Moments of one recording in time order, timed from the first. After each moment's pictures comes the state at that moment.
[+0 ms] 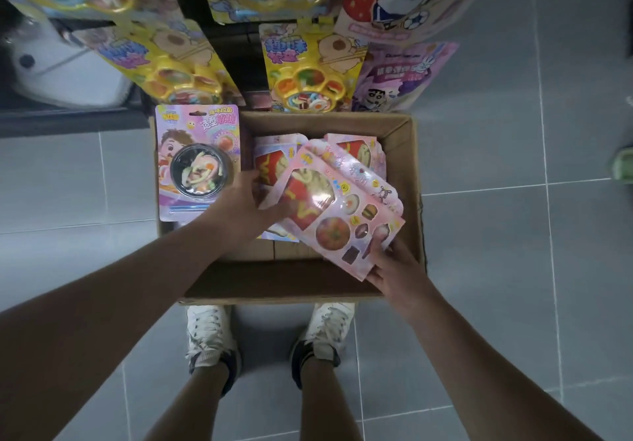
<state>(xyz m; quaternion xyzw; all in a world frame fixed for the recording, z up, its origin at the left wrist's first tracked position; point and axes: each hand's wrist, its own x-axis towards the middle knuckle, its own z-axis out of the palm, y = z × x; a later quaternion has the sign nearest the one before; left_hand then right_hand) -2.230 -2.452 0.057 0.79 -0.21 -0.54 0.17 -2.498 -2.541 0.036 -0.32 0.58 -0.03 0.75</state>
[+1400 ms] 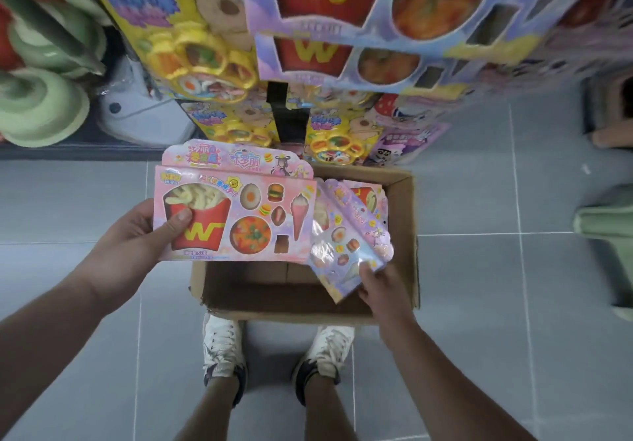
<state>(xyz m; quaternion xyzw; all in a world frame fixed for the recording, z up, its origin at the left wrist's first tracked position) -2.131 -2.333 0.167 0.71 -0.05 -0.51 0.48 -2.451 -2.509 0.082 -0.44 0.67 -0.03 0.60</state>
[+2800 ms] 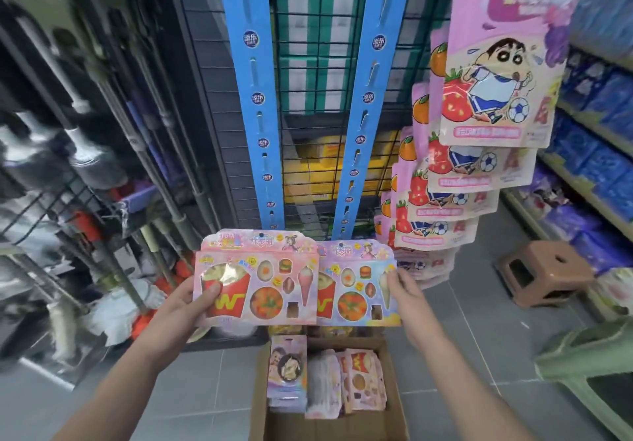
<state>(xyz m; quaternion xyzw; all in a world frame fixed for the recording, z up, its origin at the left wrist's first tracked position) -2.103 -2.307 0.633 0.61 -0.17 -0.43 0.64 -2.383 -2.577 0.593 -0.55 0.46 -0.19 0.67</state>
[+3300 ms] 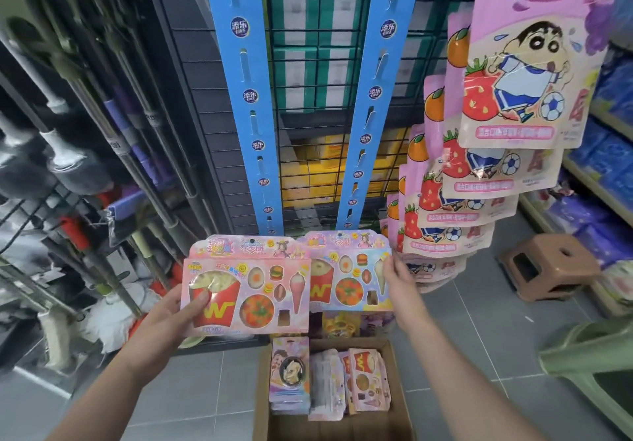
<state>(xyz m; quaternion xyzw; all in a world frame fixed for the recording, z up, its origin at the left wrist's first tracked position) -2.076 -2.315 0.620 0.64 -0.15 -0.44 0.61 -2.334 -2.609 0.568 -0.53 0.51 -0.22 0.65</state>
